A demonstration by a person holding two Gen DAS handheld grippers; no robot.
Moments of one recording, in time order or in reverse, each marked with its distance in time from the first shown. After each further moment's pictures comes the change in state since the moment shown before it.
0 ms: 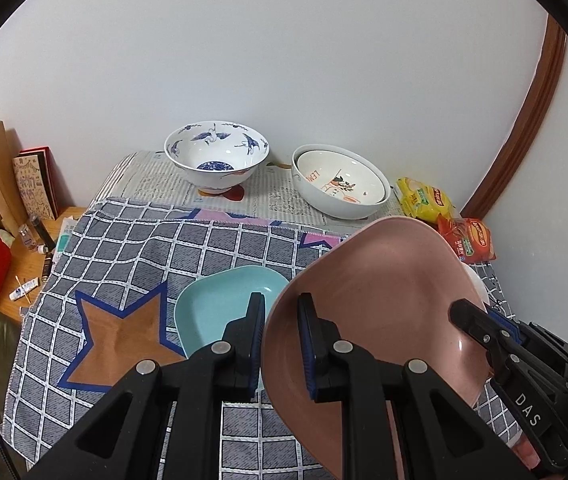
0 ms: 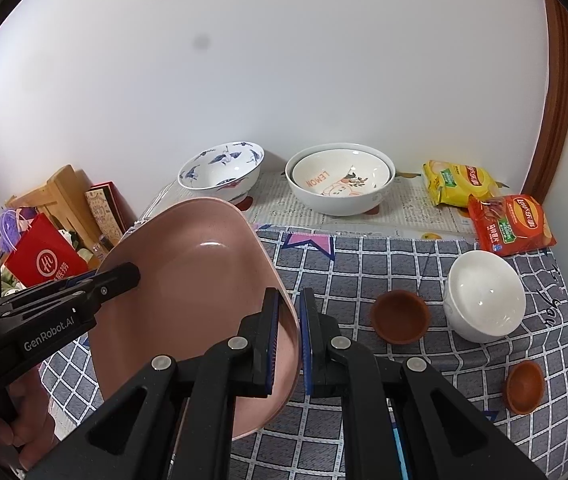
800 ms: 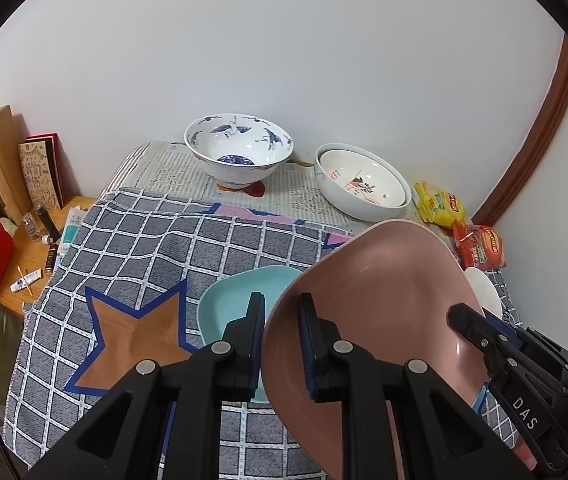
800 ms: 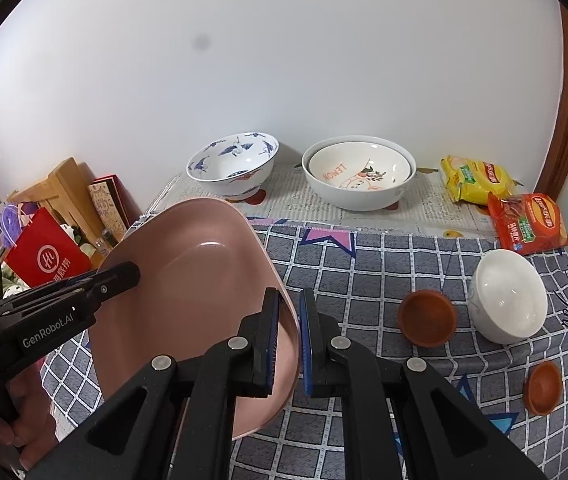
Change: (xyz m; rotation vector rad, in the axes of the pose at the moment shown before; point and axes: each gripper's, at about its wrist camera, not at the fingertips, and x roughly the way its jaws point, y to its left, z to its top) left arm 0.013 0.029 0.002 -0.041 0.009 0.015; right arm 0.024 0.022 0.001 -0.011 0.023 0.016
